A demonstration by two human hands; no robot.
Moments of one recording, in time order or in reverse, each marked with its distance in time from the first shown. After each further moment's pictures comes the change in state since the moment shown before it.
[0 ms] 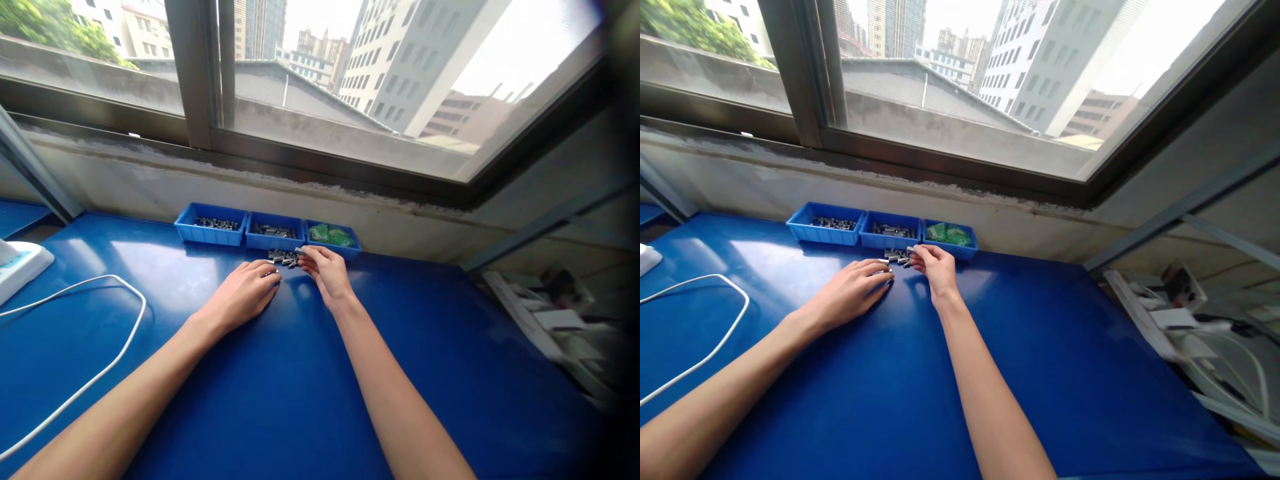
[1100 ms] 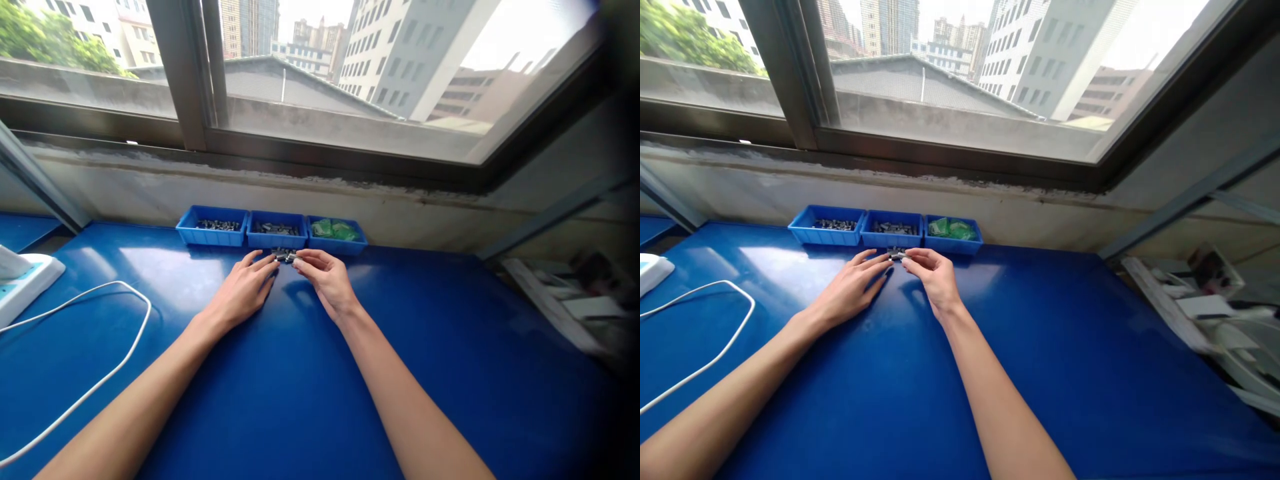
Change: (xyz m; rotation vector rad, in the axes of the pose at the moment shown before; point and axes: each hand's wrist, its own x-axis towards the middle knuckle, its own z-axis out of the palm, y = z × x) left_hand -0.002 -0.014 0.013 -0.062 0.050 -0.167; right_hand -0.021 0.018 -0.004 0.015 -0.172 -0.112
